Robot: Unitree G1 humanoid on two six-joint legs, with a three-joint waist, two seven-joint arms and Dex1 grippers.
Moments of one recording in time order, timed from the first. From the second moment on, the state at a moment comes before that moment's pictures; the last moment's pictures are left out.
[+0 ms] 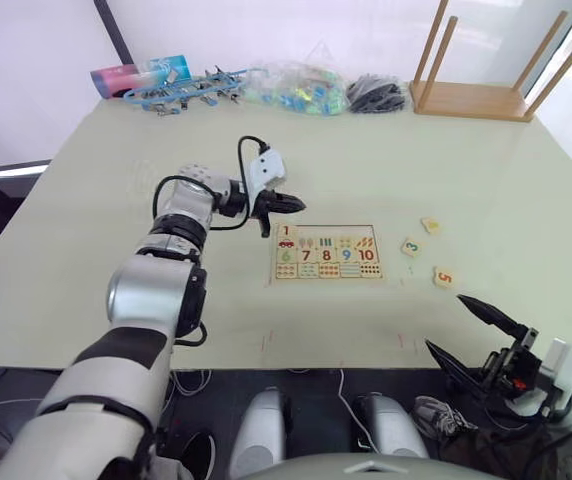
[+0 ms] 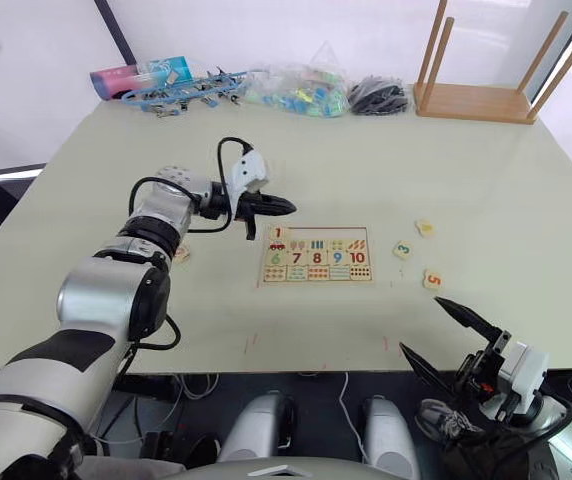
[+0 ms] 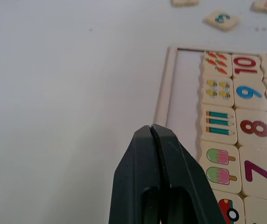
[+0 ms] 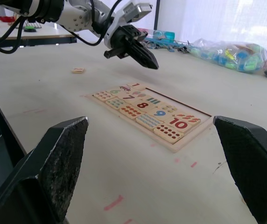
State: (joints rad) left arm -1.22 0.41 0.00 1.35 0.12 -0.23 -1.31; right arm 0.48 -0.41 -0.19 -0.29 0.55 -0.36 1.03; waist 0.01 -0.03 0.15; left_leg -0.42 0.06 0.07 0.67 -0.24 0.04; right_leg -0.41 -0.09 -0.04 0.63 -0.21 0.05
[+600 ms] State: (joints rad) left arm -1.01 0.66 0.19 1.12 -0.14 -0.09 -1.47; right arm 0.42 -0.43 -0.20 -0.25 0.60 -0.31 1.05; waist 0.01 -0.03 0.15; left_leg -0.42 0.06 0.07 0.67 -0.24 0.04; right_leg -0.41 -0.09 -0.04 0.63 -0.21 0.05
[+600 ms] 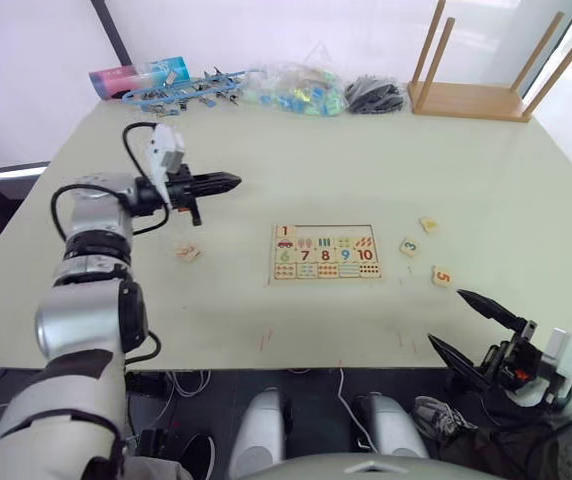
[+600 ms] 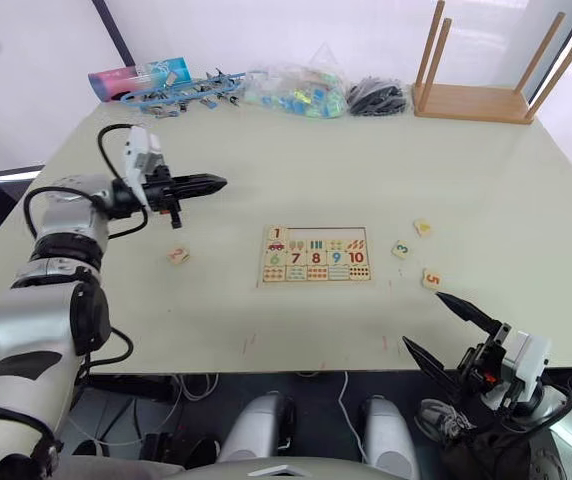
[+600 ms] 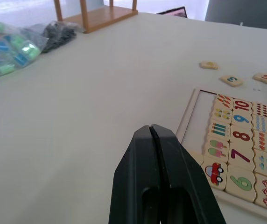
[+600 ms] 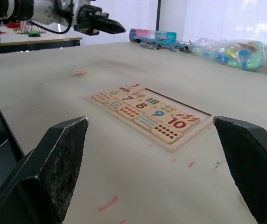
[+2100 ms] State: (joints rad) left arm 0.37 0.64 0.59 -0.08 -0.51 0.21 -1.05; right arm 0.34 -0.50 -0.32 -0.10 0.55 -0.11 0.91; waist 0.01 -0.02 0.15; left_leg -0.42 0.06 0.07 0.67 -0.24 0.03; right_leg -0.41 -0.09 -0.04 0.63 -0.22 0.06
